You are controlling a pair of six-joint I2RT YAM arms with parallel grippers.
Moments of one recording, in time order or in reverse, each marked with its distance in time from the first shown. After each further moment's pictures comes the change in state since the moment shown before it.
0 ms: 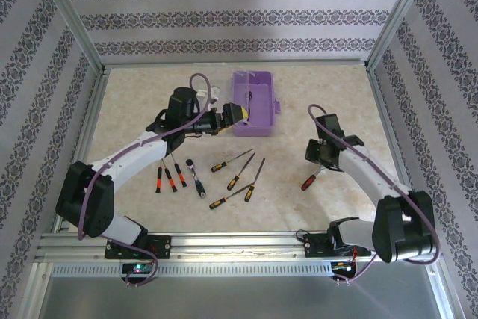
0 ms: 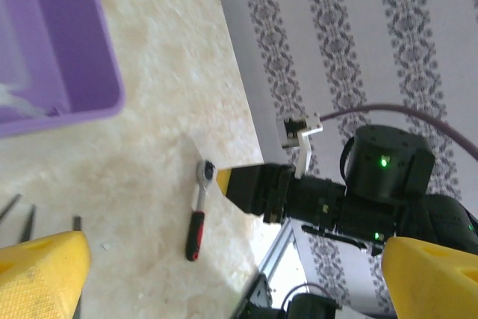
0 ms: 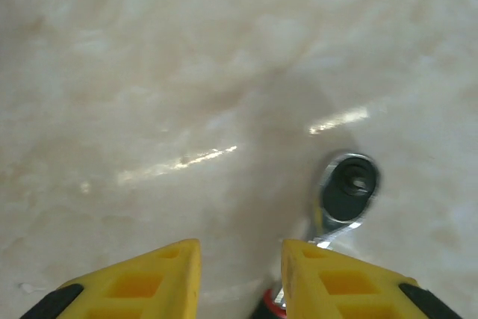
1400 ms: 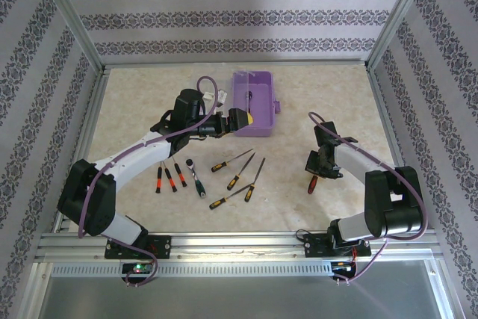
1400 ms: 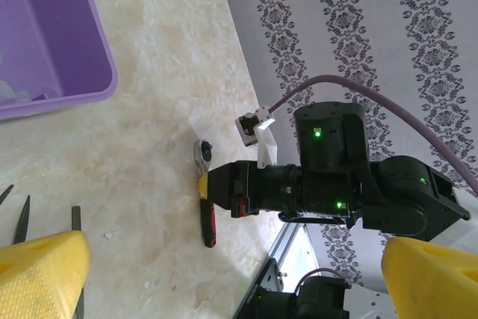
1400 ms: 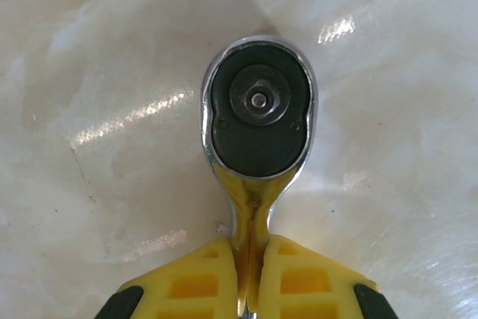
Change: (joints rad) left arm -0.027 0.013 0.013 -0.038 -0.009 0.055; right arm -0.033 0.193 -0.047 0.007 -0.055 0.051
